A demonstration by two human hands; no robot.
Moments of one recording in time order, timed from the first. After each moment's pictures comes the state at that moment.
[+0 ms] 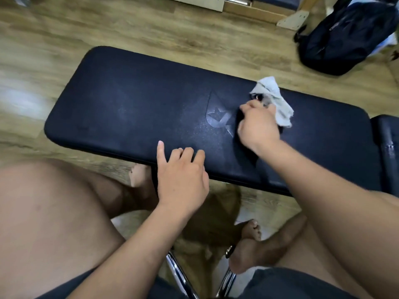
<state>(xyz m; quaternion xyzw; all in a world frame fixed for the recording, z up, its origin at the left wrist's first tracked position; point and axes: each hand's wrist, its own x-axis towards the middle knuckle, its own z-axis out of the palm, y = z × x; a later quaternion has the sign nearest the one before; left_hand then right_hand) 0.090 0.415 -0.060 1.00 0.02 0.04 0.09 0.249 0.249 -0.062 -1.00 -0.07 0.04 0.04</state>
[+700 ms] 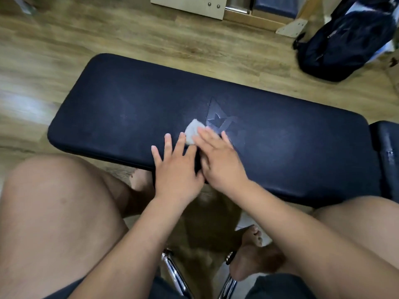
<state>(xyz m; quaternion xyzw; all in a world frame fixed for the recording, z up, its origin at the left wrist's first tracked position) 0.114 0.426 -0.057 0.98 0.07 -0.09 0.17 0.164 0.304 -0.074 -0.95 -0.26 0.04 0.19</state>
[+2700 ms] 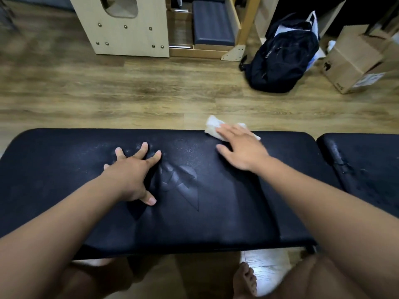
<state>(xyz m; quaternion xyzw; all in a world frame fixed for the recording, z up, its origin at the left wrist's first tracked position) 0.283 0.440 -0.032 0.94 -0.07 -0.34 -0.01 0.329 0.142 -0.066 -0.99 -0.12 0.09 0.08</state>
